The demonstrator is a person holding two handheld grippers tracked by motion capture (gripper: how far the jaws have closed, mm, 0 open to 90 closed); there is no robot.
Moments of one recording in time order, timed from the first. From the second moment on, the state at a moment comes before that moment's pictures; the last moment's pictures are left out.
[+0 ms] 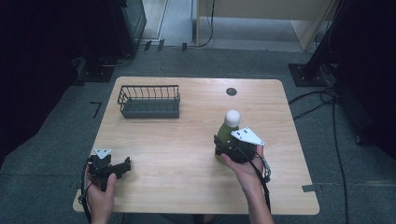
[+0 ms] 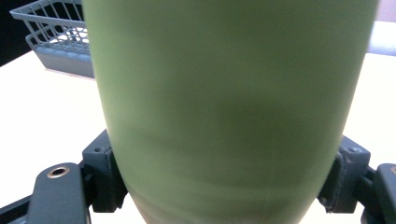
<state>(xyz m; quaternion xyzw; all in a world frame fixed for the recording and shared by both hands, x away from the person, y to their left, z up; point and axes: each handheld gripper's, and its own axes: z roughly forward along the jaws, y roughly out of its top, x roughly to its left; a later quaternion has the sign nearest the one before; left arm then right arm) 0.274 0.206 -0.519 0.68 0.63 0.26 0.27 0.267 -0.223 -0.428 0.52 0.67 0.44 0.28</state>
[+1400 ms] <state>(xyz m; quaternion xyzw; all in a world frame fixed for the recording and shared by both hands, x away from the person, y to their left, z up) 0.274 0.206 -0.519 0.68 0.63 0.26 0.27 0.344 -0.093 -0.368 0.43 0.72 0.48 0.25</state>
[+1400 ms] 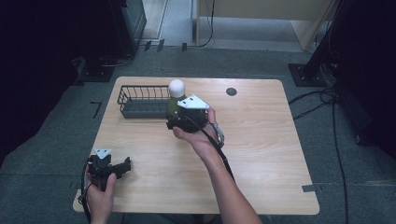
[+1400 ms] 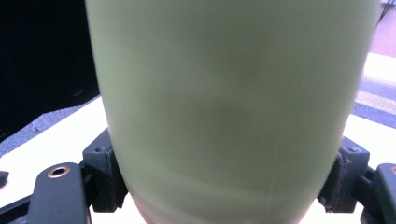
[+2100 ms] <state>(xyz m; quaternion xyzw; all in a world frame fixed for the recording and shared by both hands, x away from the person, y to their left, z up) 0.274 0.206 -0.518 0.68 0.63 0.26 0.27 0.401 -0.061 -0.328 0.43 0.71 0.49 0.27</state>
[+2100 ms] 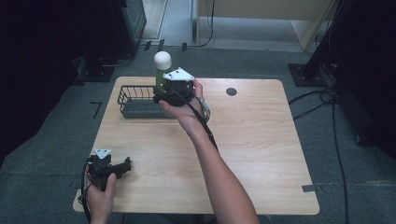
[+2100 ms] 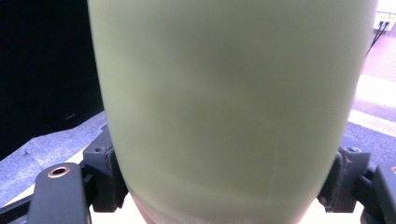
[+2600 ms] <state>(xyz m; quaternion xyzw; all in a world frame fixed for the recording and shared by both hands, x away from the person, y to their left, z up) 0.274 0.206 -0.519 0.68 0.63 0.26 0.27 0.440 -0.047 -0.323 0.44 0.69 0.50 0.28</state>
